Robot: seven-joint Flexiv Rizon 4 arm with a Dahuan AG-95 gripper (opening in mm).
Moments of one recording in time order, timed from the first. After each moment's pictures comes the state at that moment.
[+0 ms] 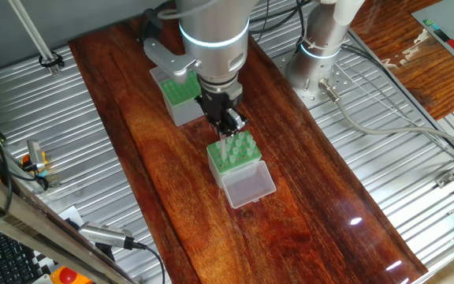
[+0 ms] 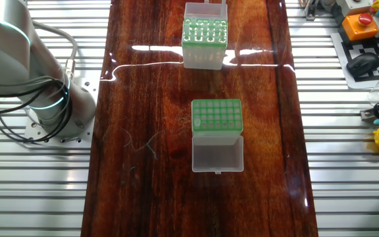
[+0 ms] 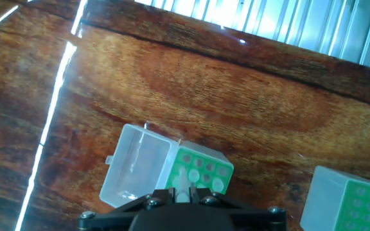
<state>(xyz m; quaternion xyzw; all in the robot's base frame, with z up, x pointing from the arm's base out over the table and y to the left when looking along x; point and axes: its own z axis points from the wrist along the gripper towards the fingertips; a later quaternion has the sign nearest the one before) 0.448 0.207 0.294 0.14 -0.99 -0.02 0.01</state>
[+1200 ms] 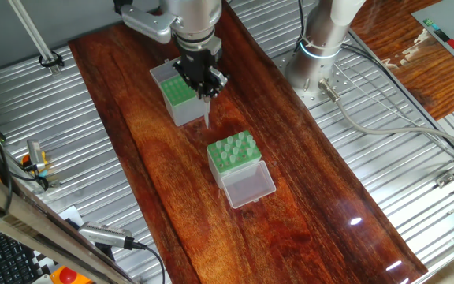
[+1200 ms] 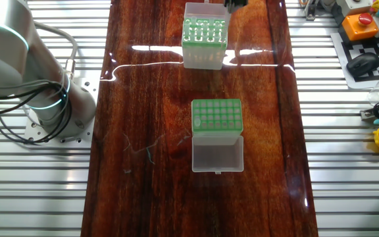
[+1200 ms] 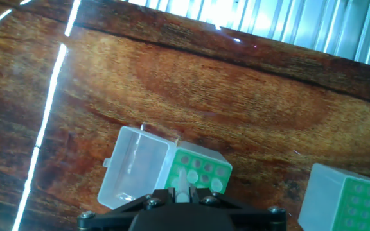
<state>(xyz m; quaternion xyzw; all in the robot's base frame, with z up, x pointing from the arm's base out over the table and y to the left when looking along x) 0.449 0.095 0.310 0.26 -0.97 -0.01 0.02</state>
